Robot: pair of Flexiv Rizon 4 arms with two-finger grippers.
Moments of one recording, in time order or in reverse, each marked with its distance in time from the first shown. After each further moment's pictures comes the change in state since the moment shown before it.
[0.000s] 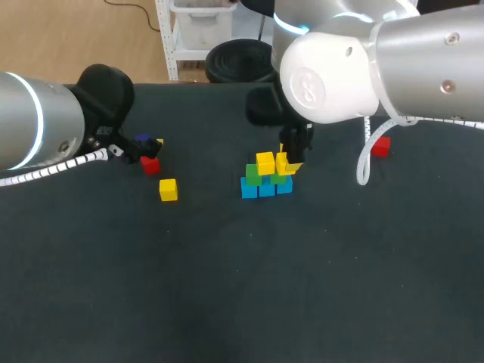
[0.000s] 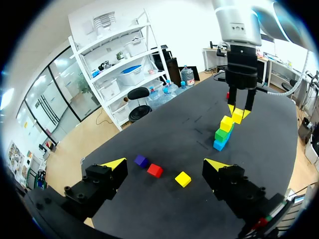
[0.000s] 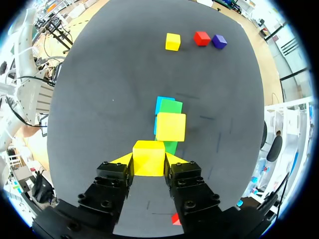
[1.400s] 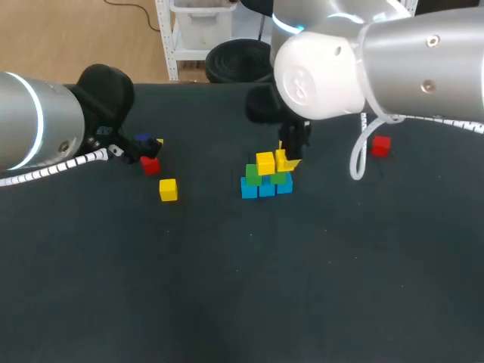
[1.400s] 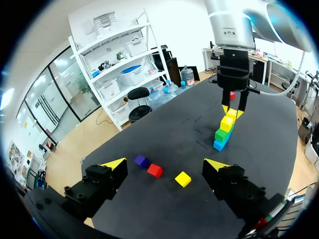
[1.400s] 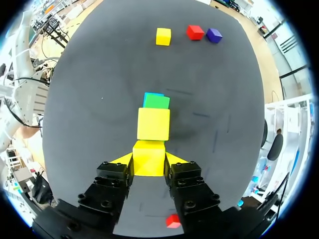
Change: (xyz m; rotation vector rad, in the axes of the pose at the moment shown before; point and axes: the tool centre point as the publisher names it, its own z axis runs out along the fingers) left arm 0.000 0.000 0.000 0.000 0.000 0.000; right arm 0.003 -0.020 0.010 0.000 0.000 0.009
